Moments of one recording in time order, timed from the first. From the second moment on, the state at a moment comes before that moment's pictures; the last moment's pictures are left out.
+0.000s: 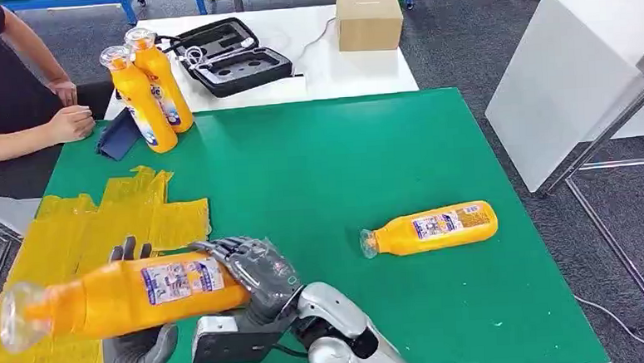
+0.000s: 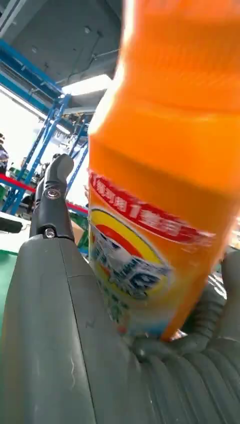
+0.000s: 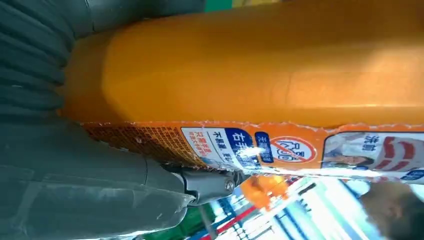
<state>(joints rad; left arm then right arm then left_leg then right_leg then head) 0.32 -0.35 0.04 -1.75 0.42 -0.47 -0.35 -0.20 0.22 0.77 -1.44 0.77 -0.04 -0.13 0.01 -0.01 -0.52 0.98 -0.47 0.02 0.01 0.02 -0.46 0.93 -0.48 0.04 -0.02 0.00</state>
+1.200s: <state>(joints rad) 0.35 -0.35 0.06 -1.74 0.48 -0.44 -0.36 -0.24 0.25 0.93 -1.19 0.85 -0.09 -0.12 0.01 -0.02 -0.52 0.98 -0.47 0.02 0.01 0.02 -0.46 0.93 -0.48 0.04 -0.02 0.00</state>
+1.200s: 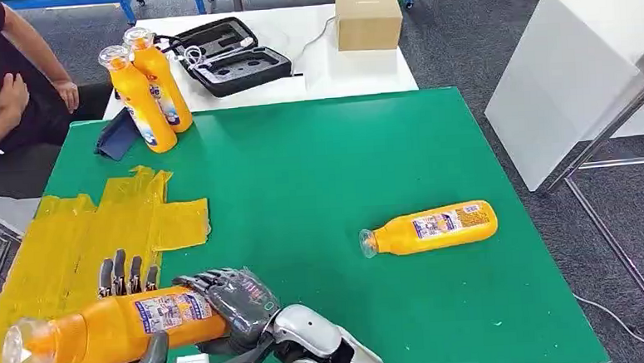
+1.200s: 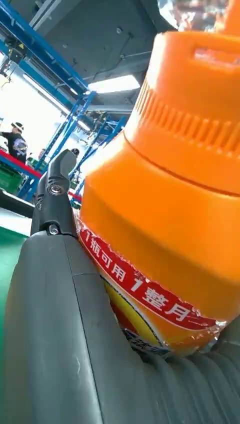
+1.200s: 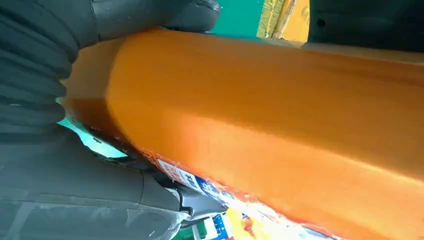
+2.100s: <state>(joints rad) 0.32 -0.35 0.06 -1.74 0.29 -0.40 -0.46 -0.20 0.24 0.86 -1.25 0.85 -0.12 -0.11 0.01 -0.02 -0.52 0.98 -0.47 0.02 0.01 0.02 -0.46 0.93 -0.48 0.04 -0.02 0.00</state>
